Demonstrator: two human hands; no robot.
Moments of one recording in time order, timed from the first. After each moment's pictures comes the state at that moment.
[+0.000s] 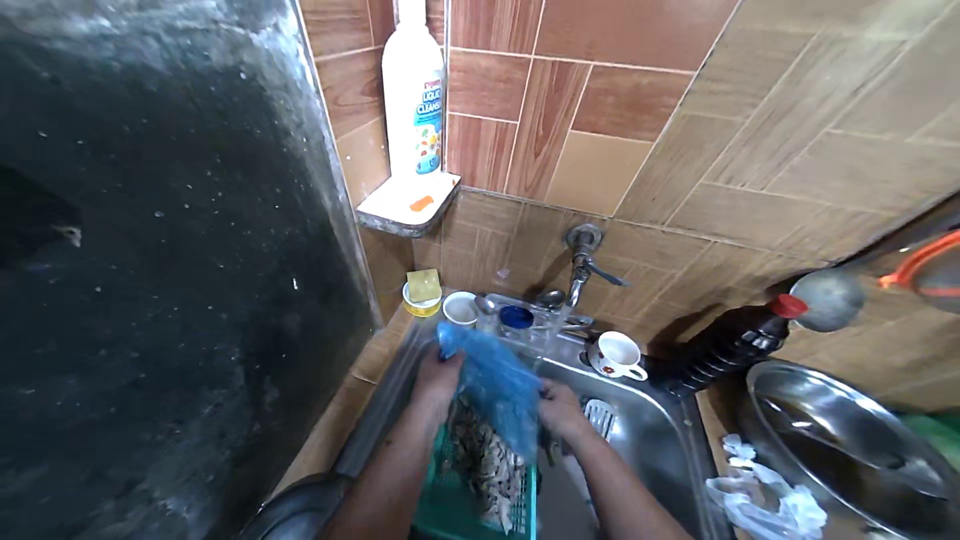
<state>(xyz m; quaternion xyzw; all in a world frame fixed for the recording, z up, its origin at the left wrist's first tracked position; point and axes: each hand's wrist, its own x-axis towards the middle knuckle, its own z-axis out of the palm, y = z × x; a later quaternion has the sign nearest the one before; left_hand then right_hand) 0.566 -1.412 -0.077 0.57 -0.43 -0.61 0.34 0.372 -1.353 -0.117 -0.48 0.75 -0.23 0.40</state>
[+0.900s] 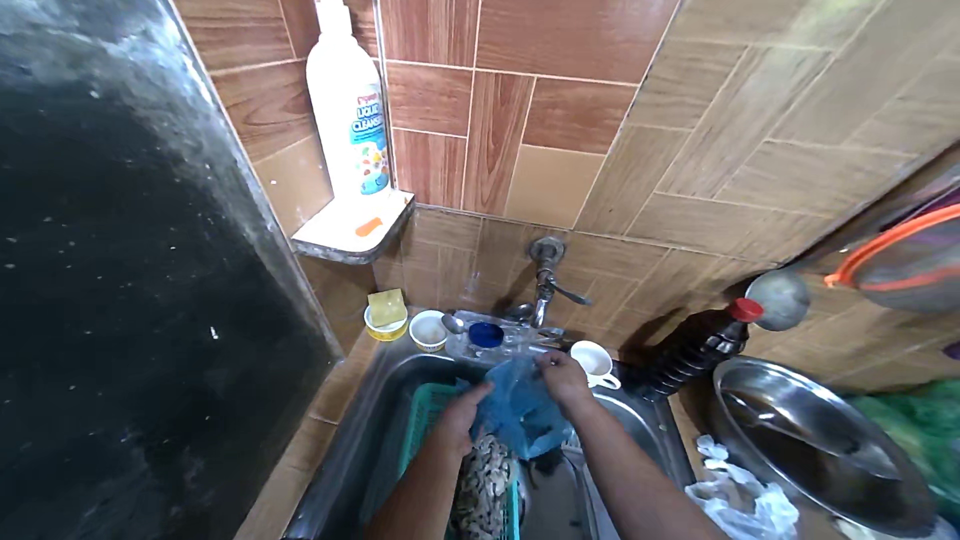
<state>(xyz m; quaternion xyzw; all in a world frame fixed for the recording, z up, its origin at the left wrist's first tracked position) 0.485 -1.431 -0.148 0.53 -0.27 -0.77 0.23 0.311 -1.406 -0.099 -0.33 0.83 -0.30 0.34</state>
